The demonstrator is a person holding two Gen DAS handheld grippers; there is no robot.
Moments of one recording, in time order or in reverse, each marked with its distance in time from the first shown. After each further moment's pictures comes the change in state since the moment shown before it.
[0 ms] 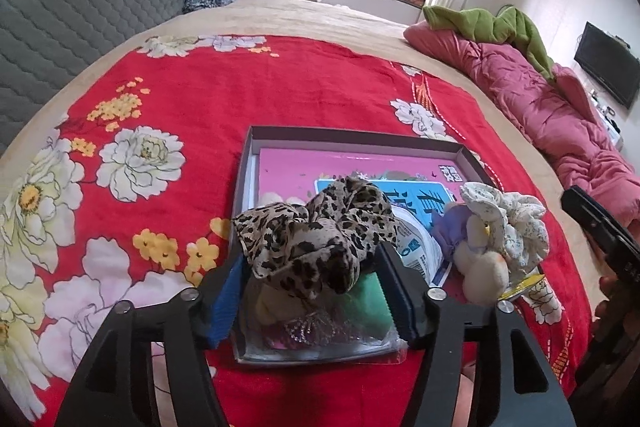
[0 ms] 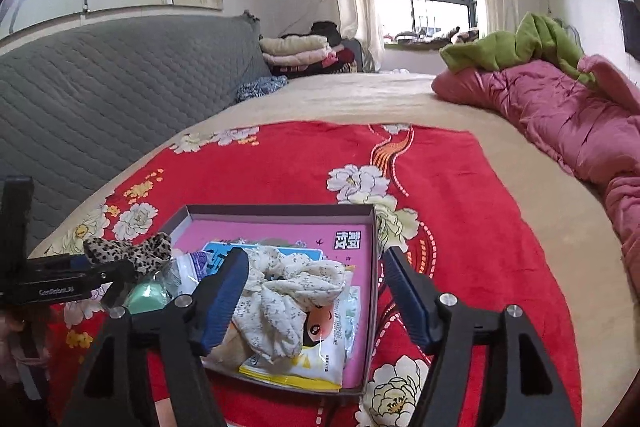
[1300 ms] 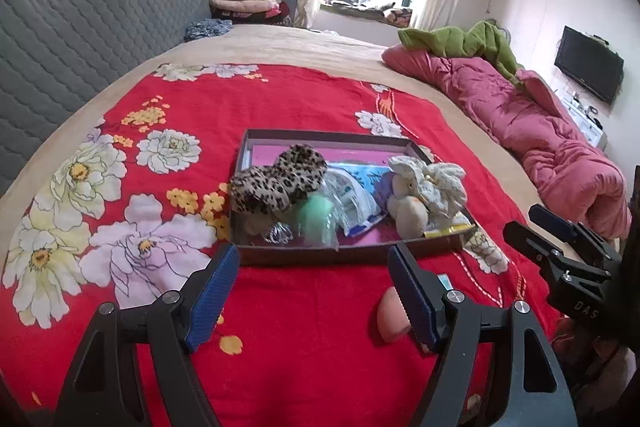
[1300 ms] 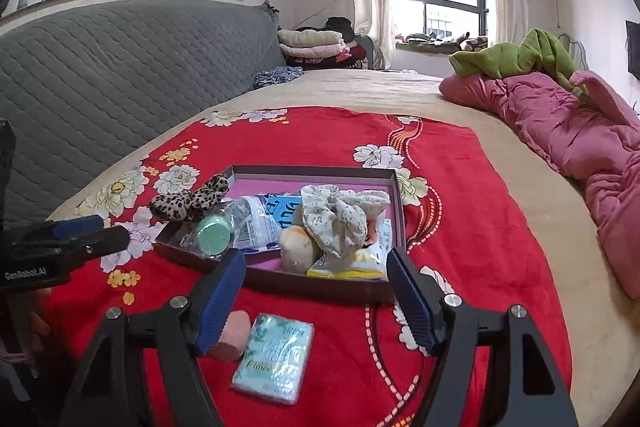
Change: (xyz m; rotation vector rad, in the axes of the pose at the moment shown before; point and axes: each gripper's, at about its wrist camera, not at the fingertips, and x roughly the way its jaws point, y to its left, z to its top) left arm -0.118 -0.032 -0.067 0.028 -0.099 -0.016; right arm -0.086 0.057 -0.048 -0.064 0.040 -0.002
